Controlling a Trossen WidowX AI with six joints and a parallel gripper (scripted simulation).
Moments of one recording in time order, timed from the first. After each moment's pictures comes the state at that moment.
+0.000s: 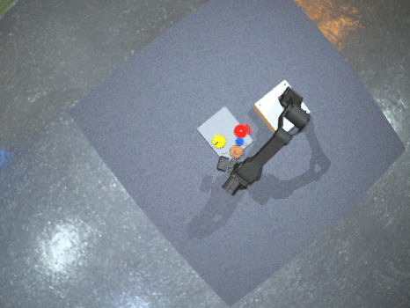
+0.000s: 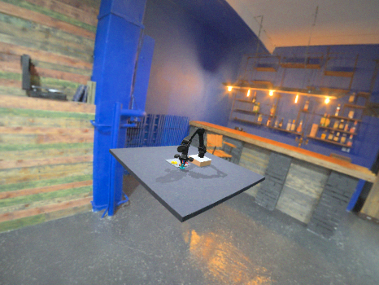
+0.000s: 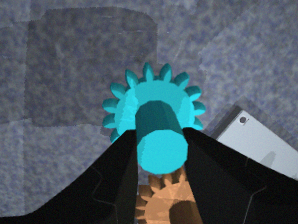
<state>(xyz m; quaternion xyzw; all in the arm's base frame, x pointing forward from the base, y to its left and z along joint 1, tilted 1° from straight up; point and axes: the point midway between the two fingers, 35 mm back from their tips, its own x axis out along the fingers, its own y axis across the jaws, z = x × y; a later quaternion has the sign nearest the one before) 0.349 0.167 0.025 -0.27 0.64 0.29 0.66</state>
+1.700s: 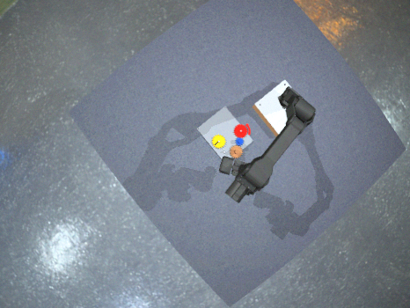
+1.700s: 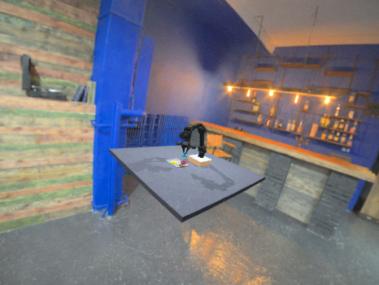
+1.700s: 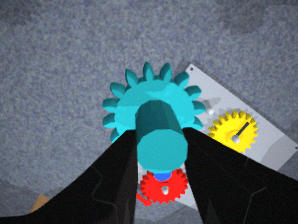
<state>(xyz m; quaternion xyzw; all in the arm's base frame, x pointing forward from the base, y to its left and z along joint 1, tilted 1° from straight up) 0.344 0.164 0.154 -0.27 0.63 0.28 0.66</state>
